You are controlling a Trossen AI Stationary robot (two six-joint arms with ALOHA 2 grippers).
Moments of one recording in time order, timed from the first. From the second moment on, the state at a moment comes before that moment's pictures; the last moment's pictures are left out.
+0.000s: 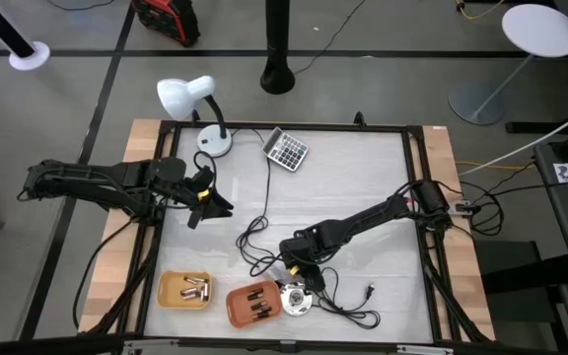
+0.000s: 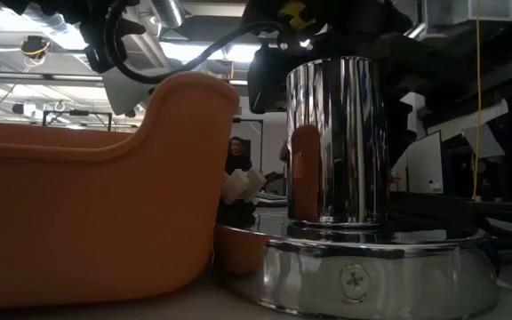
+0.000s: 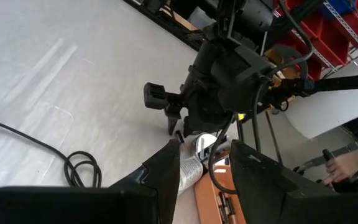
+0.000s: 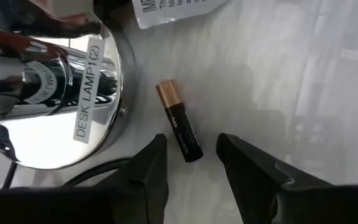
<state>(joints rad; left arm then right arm) 0.00 0.75 0.64 -0.28 0.19 -0.58 0.30 2.08 1.42 -0.59 -0.21 0.12</state>
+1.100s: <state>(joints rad) 0.00 0.75 0.64 -0.36 0.19 -0.58 0.29 2.11 1.49 -0.60 -0.19 0.18</state>
